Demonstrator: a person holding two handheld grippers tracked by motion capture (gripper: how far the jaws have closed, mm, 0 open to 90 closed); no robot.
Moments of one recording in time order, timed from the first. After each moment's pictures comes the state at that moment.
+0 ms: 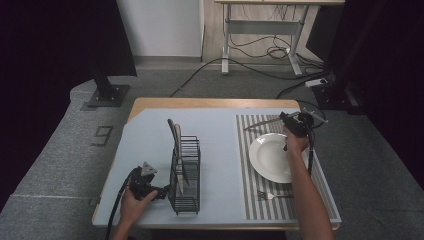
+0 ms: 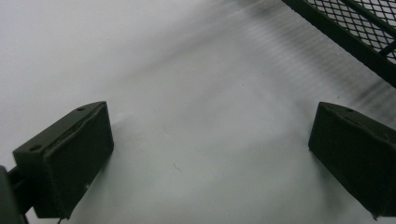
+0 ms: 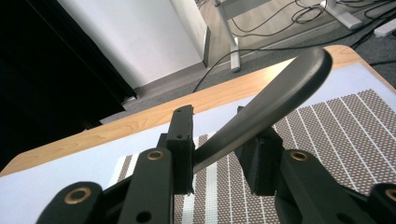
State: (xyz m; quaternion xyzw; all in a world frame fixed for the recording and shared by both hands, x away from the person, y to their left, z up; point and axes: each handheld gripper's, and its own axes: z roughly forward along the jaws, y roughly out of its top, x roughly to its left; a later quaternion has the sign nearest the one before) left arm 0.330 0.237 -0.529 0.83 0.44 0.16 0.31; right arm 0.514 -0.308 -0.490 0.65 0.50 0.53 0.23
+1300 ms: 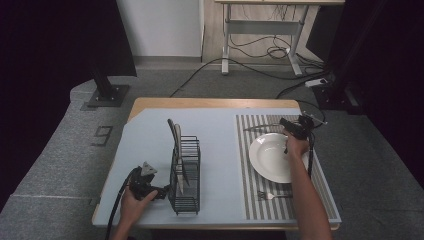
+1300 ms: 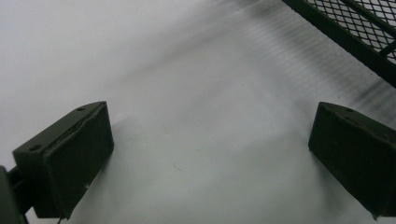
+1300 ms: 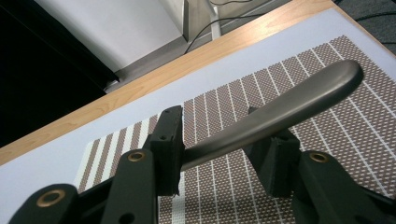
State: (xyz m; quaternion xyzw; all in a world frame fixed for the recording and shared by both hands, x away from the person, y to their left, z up) left arm 0.330 0.237 -0.529 0.83 0.44 0.16 0.31; right arm 0.522 -0.318 -0.513 0.70 0.49 0.48 0.19
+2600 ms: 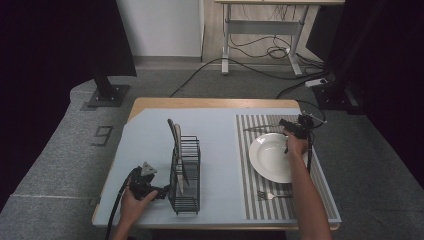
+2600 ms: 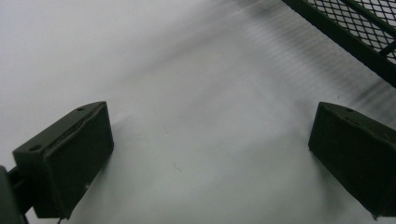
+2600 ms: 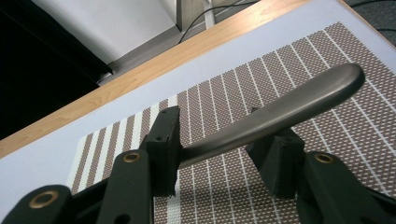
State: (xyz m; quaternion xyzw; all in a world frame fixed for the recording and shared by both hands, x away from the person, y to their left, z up) left arm 0.330 0.237 -0.529 0.83 0.44 0.16 0.31; right arm 0.524 -0.318 -0.512 0.71 0.49 0.46 0.17
